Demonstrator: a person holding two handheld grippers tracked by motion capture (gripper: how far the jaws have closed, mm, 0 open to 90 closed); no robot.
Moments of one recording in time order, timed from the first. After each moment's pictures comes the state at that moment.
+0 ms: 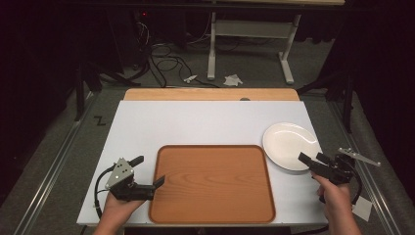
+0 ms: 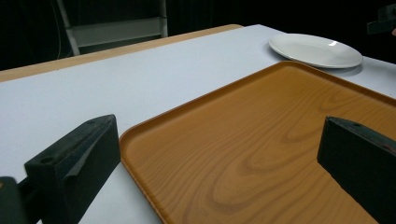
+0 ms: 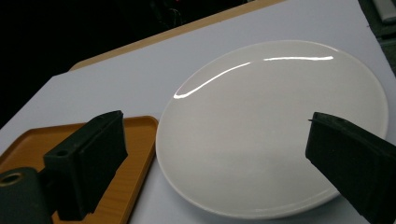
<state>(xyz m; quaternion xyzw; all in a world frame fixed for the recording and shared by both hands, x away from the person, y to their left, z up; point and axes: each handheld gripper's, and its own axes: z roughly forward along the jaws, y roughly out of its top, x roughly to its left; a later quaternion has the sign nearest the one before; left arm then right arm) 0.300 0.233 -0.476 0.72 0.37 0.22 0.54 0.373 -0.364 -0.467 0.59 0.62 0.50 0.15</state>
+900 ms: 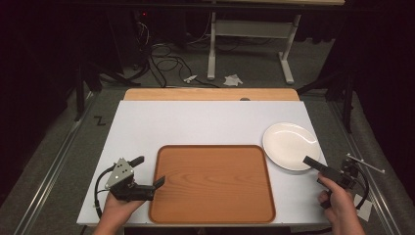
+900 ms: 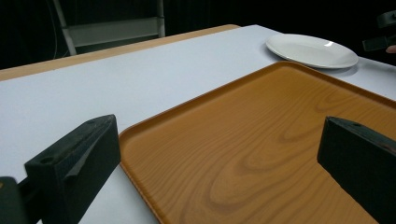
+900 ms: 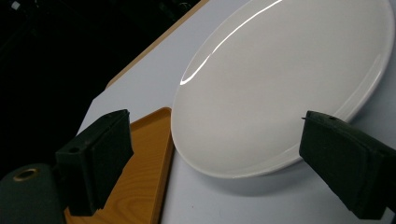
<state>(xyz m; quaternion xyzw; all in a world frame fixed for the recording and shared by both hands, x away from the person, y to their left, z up) 0.299 0.233 -0.475 0.72 0.37 0.22 0.54 0.367 -0.386 -0.487 0.65 0.54 0.54 0.02</state>
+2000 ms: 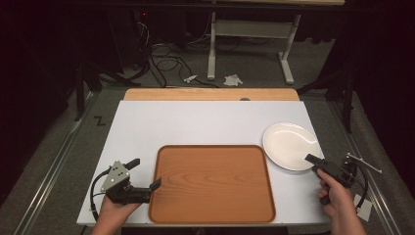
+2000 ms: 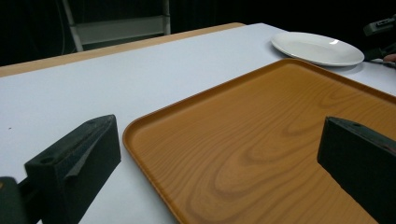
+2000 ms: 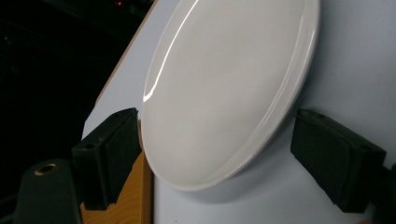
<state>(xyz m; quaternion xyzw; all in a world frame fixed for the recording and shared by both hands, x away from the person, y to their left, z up) 0.290 0.242 -0.477 0.72 0.38 0.23 0.53 0.386 -0.402 -0.507 0.73 0.47 0.50 -0.04</state>
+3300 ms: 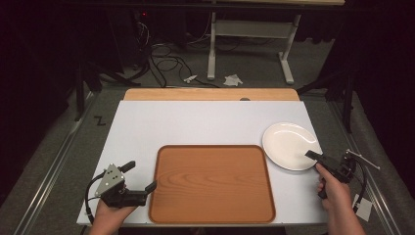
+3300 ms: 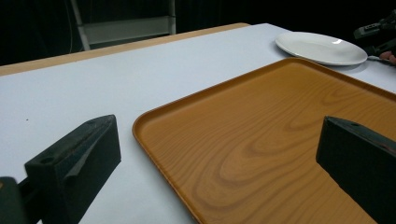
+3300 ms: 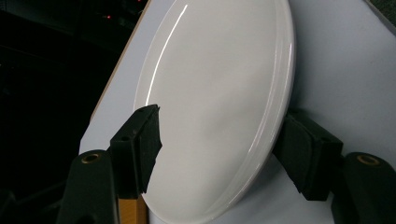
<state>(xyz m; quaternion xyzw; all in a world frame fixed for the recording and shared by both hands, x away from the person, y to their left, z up) 0.281 0.250 -0.477 0.72 0.39 0.23 0.53 0.402 -0.406 -0.512 0.75 0.44 0.49 -0.05</state>
